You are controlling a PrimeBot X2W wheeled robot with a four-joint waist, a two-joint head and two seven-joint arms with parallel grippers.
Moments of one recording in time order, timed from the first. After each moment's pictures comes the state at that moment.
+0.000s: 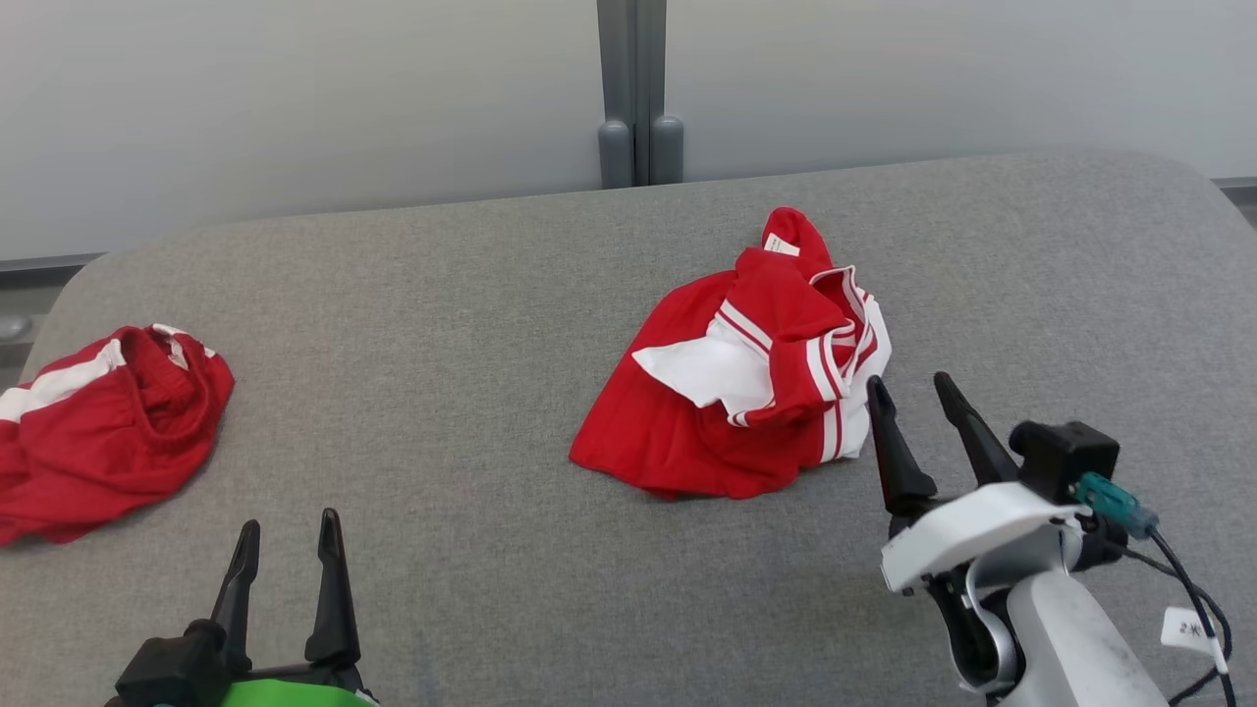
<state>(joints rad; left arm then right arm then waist) 0.11 0.13 -0.07 0.08 -0.36 -0.02 -0.26 -0.17 -0.05 0.12 0.27 0.33 0.13 -0.17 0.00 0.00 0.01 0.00</state>
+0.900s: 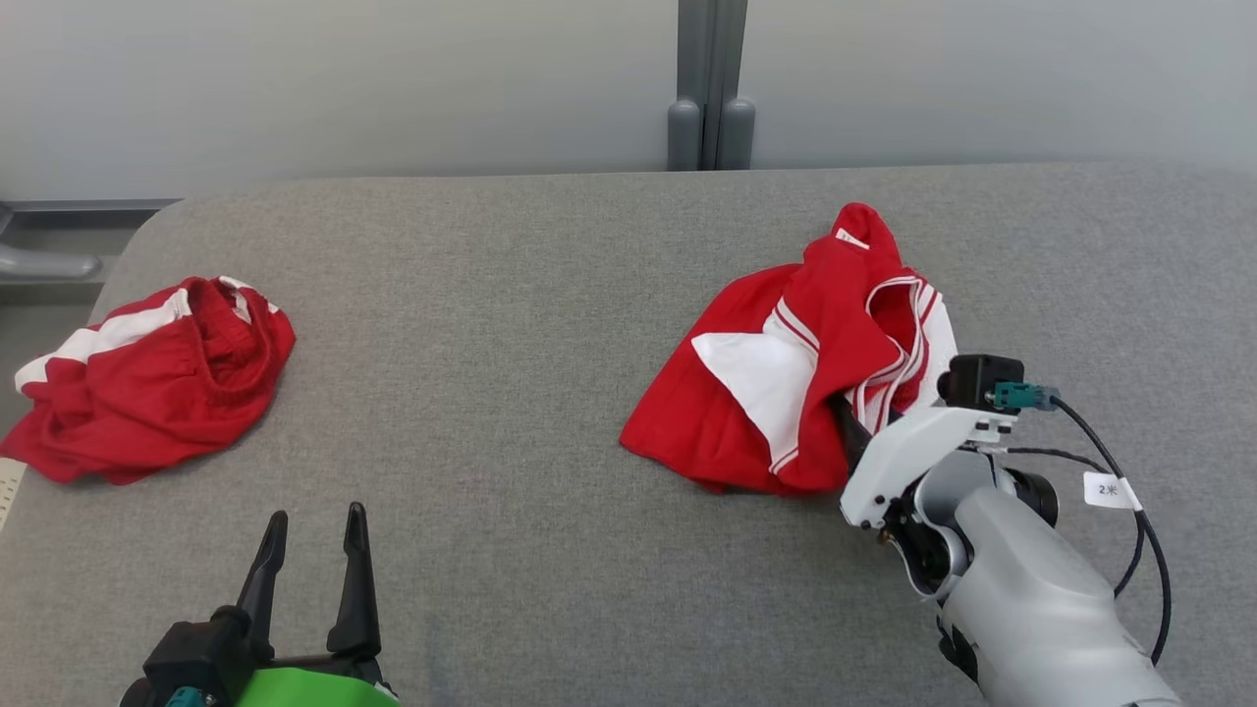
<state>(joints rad) 0.07 0.12 -0.10 0.13 -0.35 -0.04 -0.26 -0.58 -0.05 0.26 0.98 0.61 0.13 -0.06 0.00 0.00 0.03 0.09</state>
